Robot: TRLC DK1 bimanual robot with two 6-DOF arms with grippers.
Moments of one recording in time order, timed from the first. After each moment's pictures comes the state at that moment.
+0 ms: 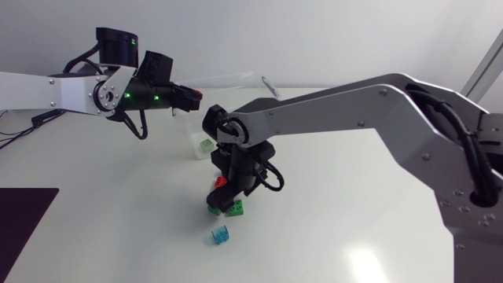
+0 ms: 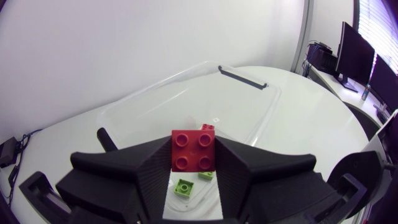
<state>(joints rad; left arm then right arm) -0.20 1.77 1.20 0.07 0.30 0.16 0.78 2.19 1.59 -0.85 -0.09 0.00</state>
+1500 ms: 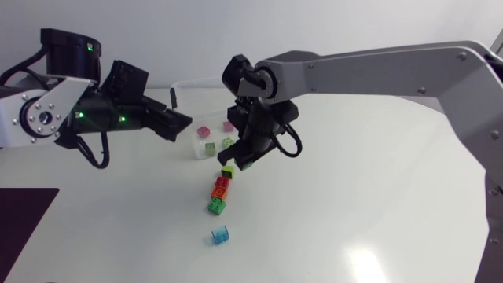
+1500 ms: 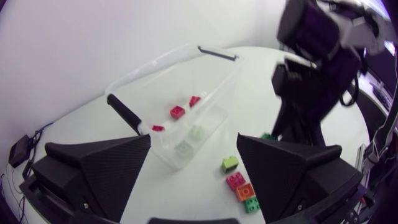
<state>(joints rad) -0.23 1.40 0.93 -0.13 0.27 0.26 0.68 2.07 1.69 -0.89 -0.05 0.03</state>
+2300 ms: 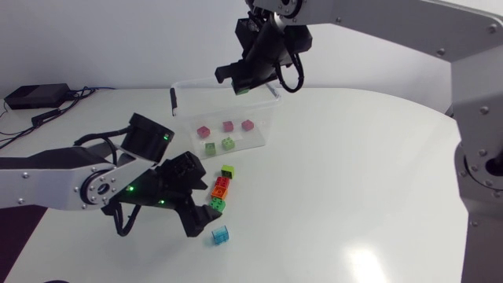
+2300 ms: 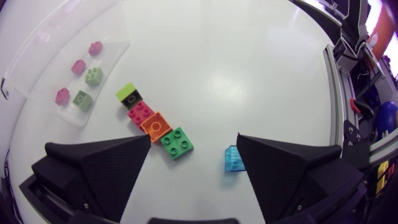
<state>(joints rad) -0.50 1.49 0.71 -0.21 0.31 0.47 0.57 2.16 2.16 -0.89 -0.01 0.06</state>
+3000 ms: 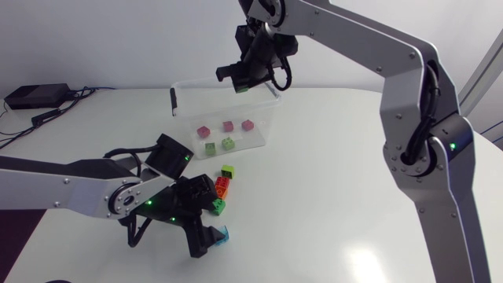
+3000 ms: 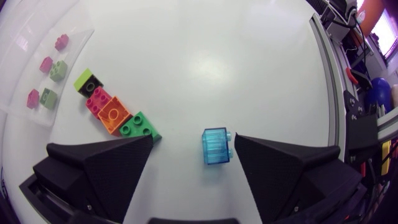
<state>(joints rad) -0.57 1.61 0.70 -0.21 0.32 0.55 0.53 2.40 2.48 -0.98 -0.01 0.07</state>
